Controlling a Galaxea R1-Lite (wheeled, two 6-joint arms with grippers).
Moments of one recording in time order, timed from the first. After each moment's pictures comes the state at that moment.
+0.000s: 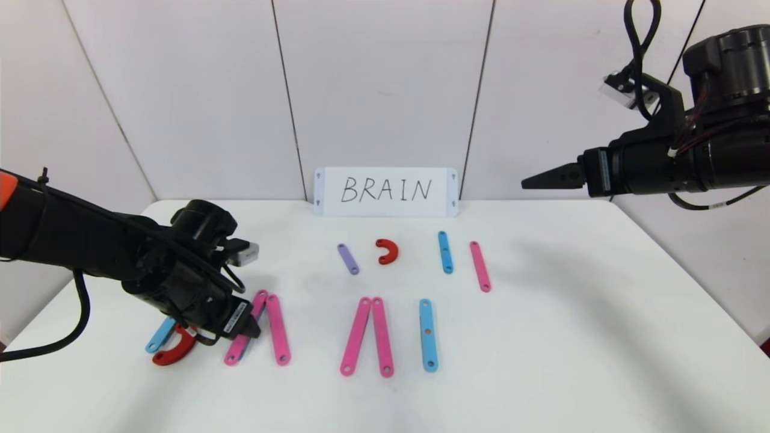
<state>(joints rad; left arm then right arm) -0.19 1.88 -1.05 0.31 -0.02 0.14 0.18 1.68 -1.41 0.28 0.35 0.00</state>
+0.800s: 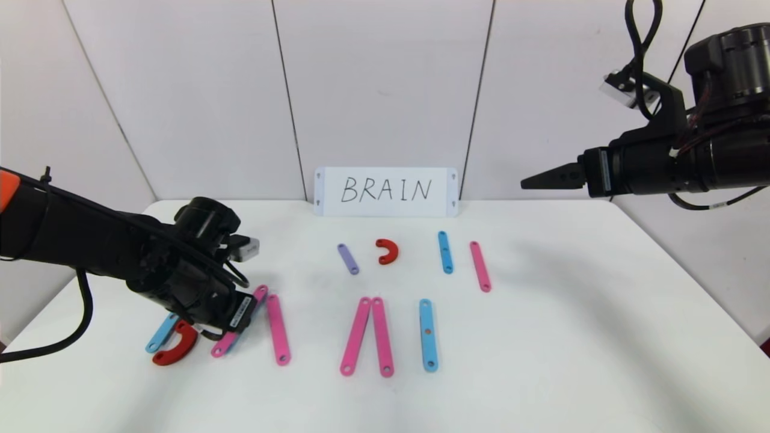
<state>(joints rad) -0.21 1.87 -1.06 0.28 -0.02 0.06 0.19 1.67 -1.40 0.28 0.35 0.00</state>
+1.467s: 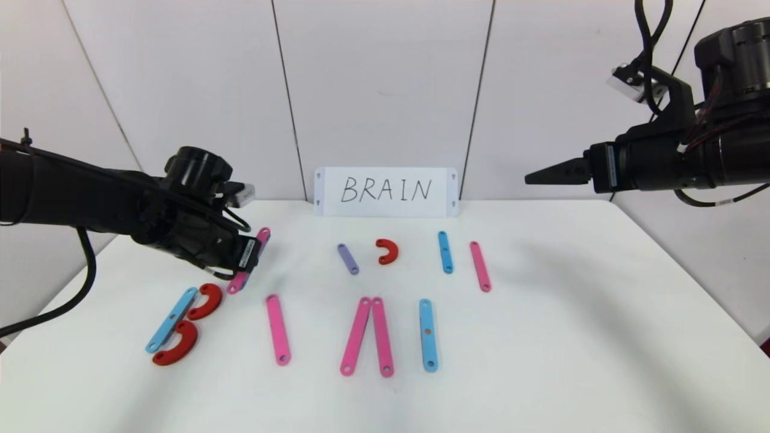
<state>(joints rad) -0.16 1.92 -1.31 0.26 -0.03 0.06 0.17 1.66 -1.41 0.28 0.35 0.00</state>
